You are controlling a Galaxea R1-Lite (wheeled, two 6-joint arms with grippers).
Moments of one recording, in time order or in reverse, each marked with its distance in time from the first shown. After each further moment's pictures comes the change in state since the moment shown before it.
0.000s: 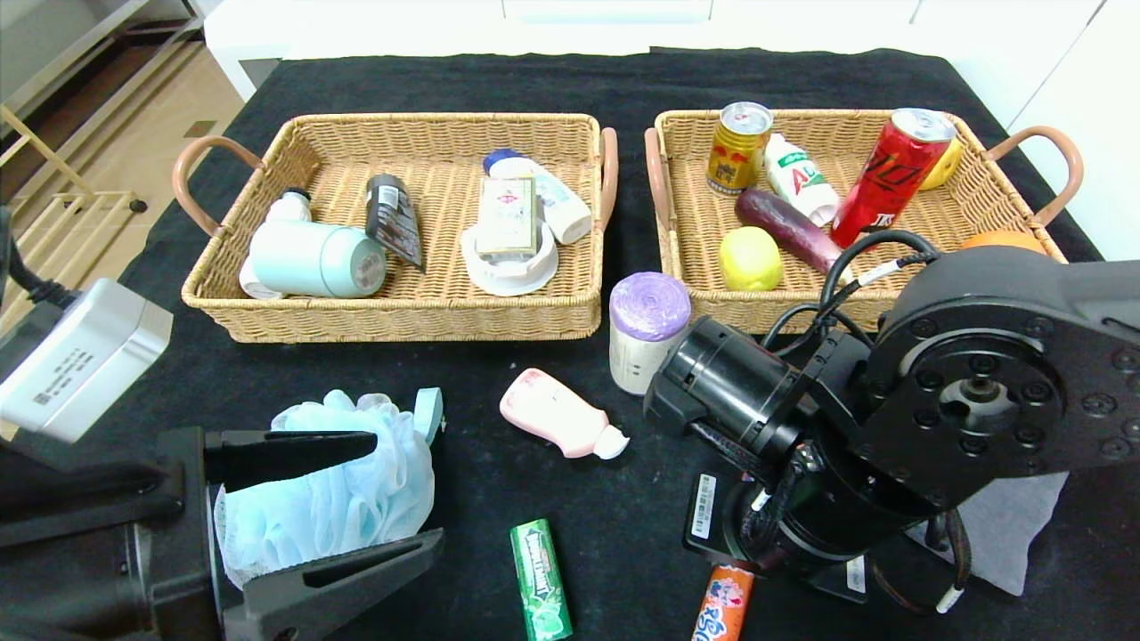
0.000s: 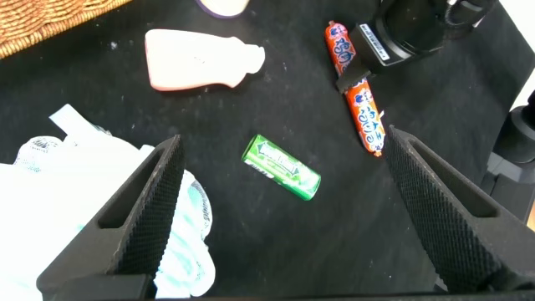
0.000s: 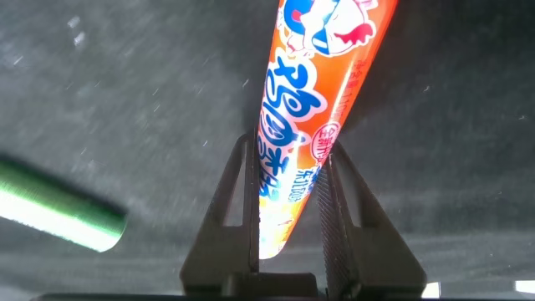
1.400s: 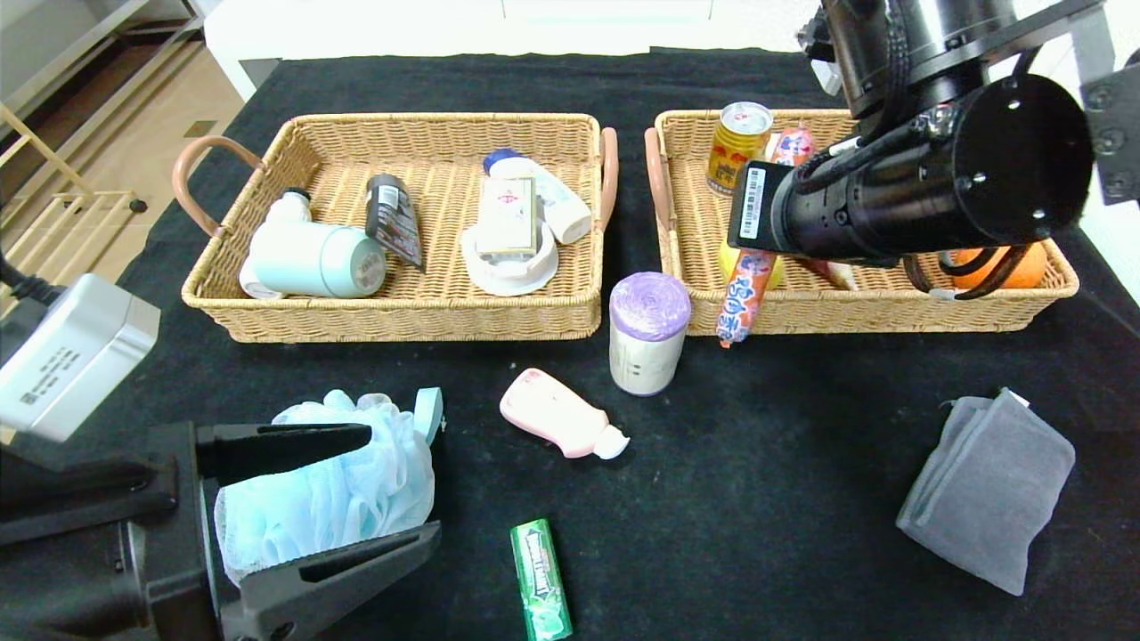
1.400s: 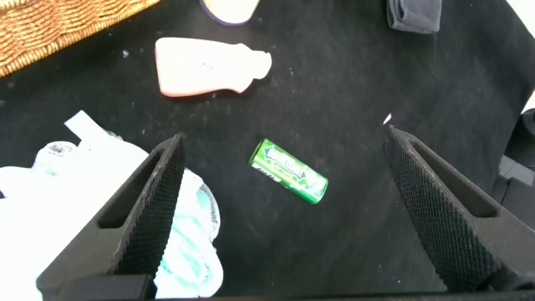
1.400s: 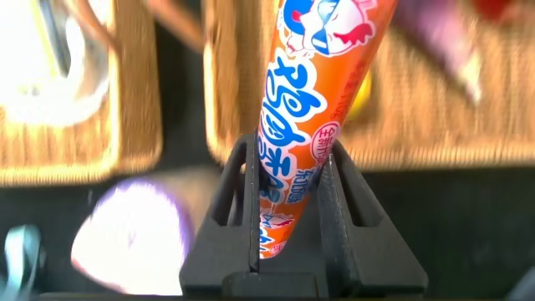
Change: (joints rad) left arm 0.000 -0.007 0.007 -0.020 0.018 0.015; right arm -0.160 -0.055 -0.363 -0.387 -0.384 -0.711
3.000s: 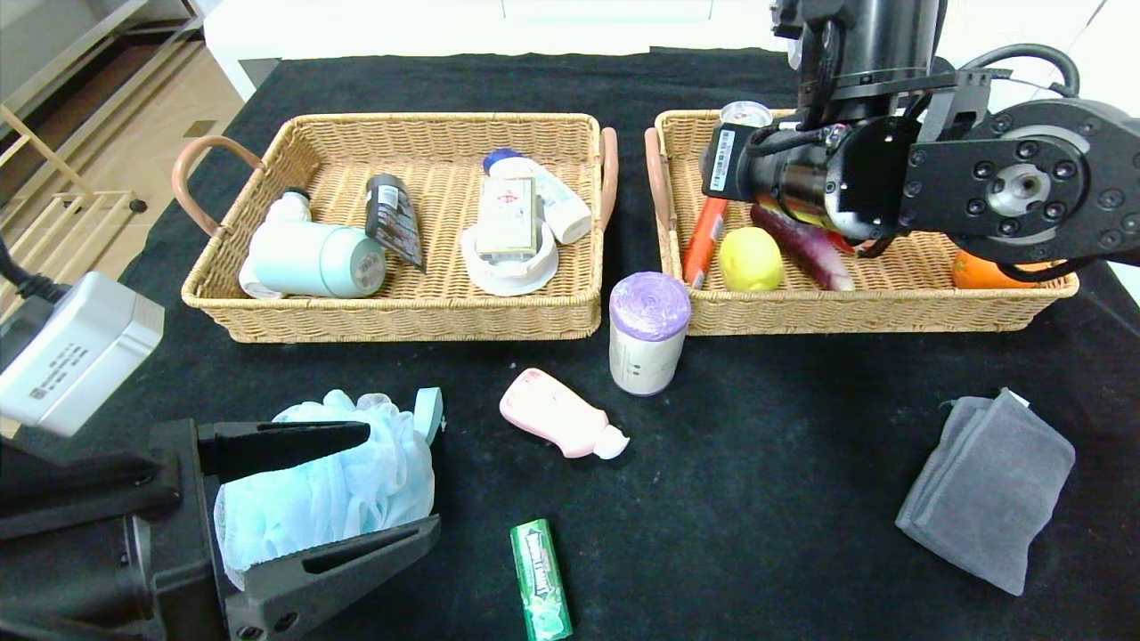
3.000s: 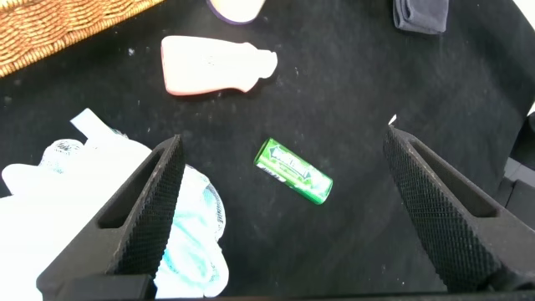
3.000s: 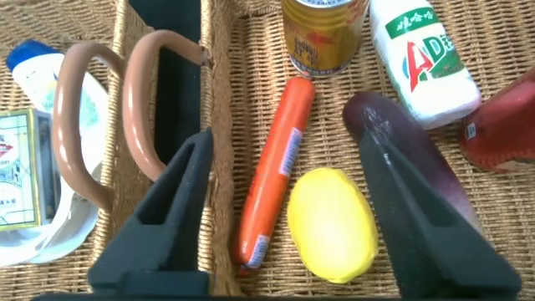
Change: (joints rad) left arm 0.013 0.006 -0.001 -0.002 0.000 0.001; right arm -0.097 0.121 0.015 -0.470 -0.016 -0.224
